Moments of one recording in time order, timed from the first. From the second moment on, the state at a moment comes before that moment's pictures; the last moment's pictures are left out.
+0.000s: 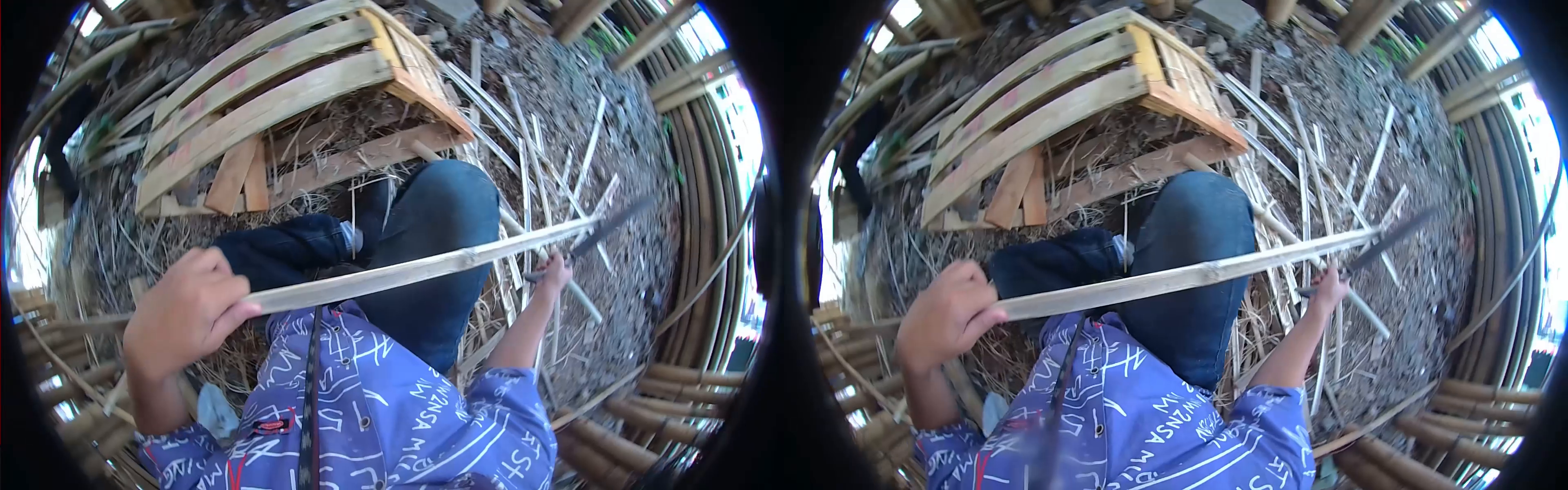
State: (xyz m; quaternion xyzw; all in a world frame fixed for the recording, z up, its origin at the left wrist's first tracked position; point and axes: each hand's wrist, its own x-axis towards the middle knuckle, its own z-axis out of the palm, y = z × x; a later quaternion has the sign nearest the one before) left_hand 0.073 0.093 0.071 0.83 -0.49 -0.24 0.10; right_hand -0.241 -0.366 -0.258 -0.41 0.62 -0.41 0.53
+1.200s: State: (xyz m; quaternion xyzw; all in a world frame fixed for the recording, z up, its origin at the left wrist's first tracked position) left_hand 0.043 -0.041 0.075 0.72 -0.59 0.06 0.37; right_hand -0.023 -0.214 -0.005 -0.31 0.17 -0.47 0.81
